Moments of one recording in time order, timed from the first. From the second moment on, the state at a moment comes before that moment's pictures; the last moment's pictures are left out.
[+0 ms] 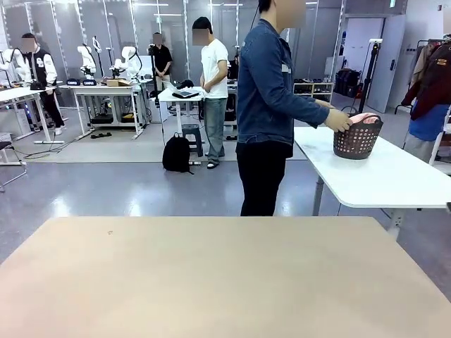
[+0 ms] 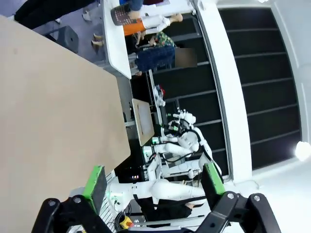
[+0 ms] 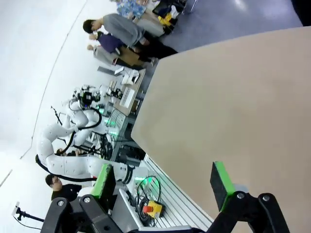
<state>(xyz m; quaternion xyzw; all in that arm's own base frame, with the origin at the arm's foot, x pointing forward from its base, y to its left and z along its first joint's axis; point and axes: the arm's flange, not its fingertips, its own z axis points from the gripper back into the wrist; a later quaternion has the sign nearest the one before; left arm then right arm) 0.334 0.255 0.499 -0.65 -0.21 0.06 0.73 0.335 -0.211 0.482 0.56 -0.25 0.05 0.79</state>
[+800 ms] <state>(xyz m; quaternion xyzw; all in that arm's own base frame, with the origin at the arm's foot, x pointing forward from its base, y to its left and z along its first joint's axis) 0.334 0.267 0.484 -0.65 -0.21 0.09 0.73 0.331 -0.217 0.484 0.56 -0.26 0.04 0.79</state>
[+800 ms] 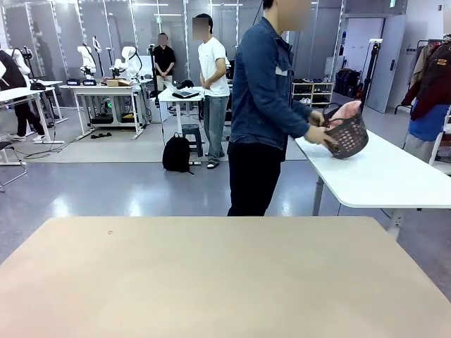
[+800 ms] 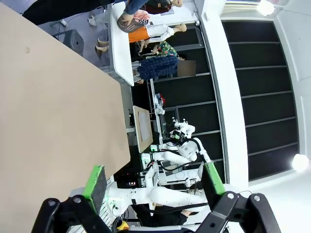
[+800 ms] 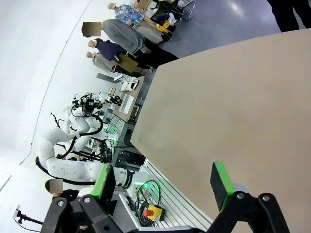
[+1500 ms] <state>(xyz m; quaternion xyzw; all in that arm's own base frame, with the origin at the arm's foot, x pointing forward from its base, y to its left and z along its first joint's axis) 0.334 0.266 0.484 -0.65 -0.21 0.09 0.73 0.330 -0.217 0.484 0.56 -0.26 0.04 0.79</state>
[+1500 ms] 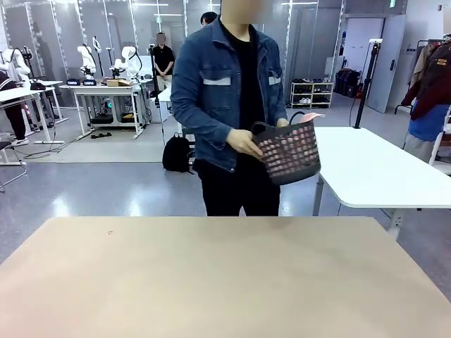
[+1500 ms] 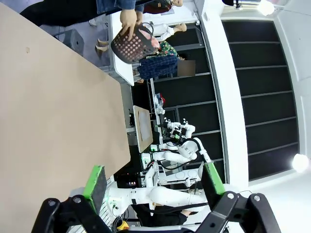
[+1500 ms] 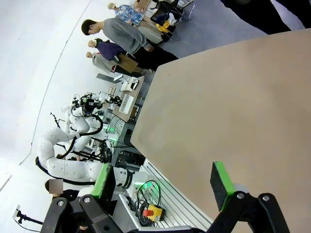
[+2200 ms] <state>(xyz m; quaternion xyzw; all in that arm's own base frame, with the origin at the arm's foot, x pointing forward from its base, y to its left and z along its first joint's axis) 0.334 0.266 0.484 -0.65 -0.21 0.09 0.73 0.330 -0.217 0.484 0.56 -0.26 0.04 0.79</state>
